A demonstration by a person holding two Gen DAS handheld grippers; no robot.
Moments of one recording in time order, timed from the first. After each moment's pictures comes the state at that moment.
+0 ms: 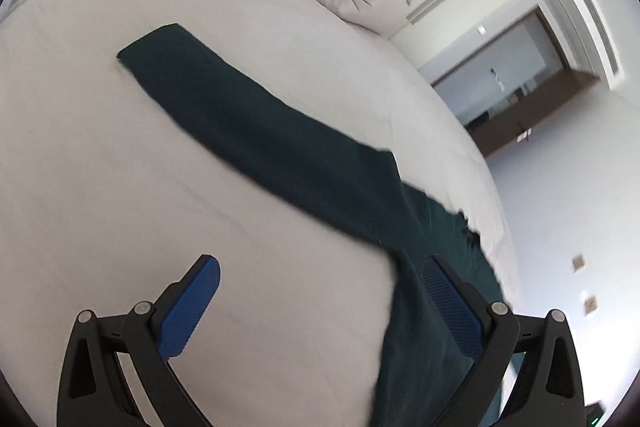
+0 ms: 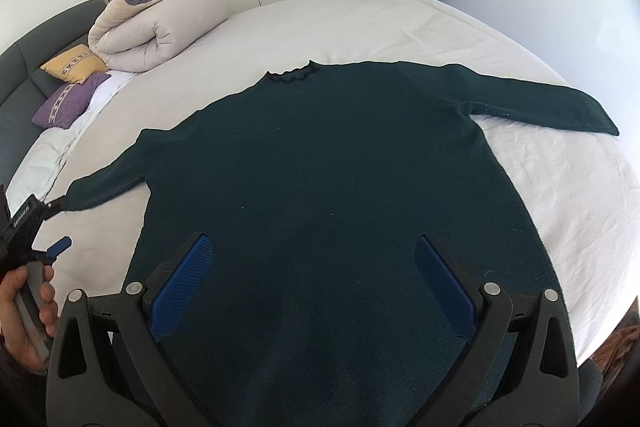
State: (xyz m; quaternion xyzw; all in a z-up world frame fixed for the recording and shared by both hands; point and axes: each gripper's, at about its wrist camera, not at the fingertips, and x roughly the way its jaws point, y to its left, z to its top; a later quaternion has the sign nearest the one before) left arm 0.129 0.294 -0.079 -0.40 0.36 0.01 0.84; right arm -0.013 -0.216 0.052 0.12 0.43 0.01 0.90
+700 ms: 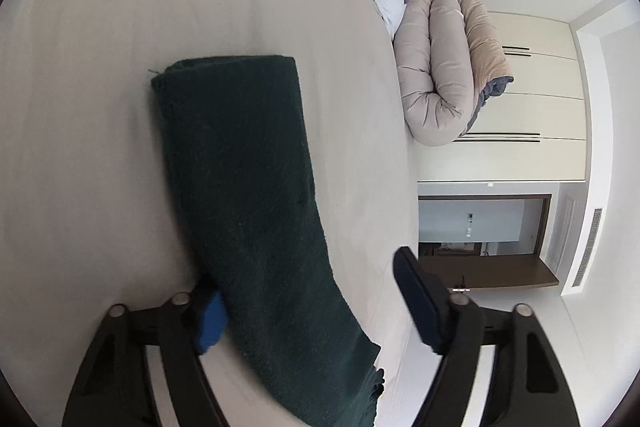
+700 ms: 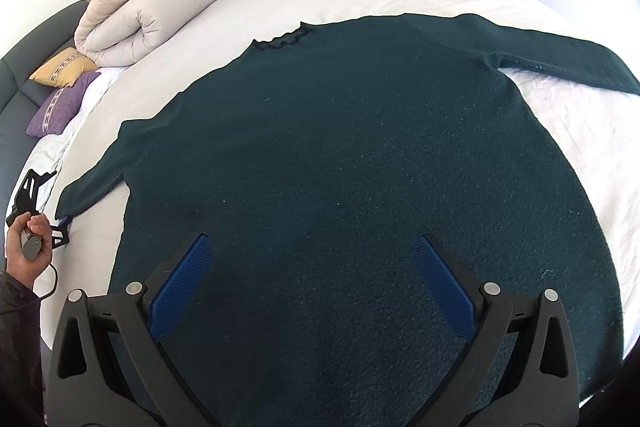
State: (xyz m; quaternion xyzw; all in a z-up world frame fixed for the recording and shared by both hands) left arm 0.206 0.423 -0.155 -0.66 0.26 0.04 0.70; right arm 0.046 -0.204 -0.016 0.15 0.47 0.00 0.87
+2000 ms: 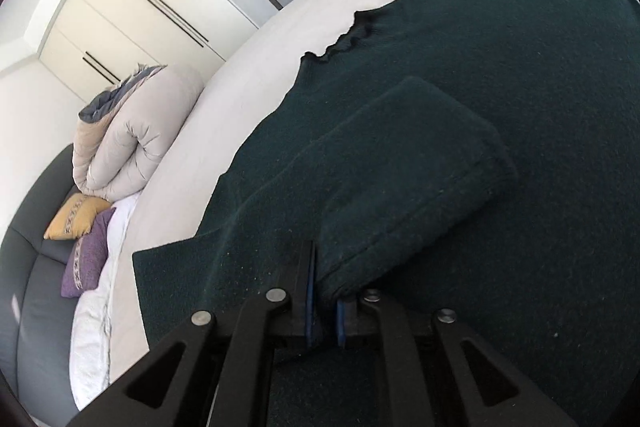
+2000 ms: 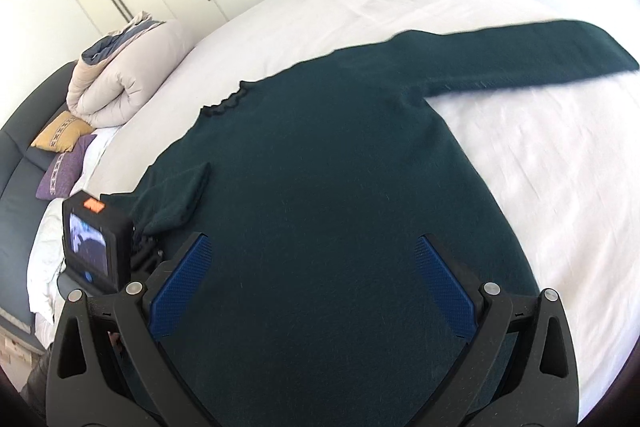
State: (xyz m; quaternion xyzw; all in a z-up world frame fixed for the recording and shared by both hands) left arm 0.213 -0.059 -0.124 0.35 0.35 -0.05 0.87; right arm 0.061 -0.337 -0.014 0.24 0.42 -0.01 0.87
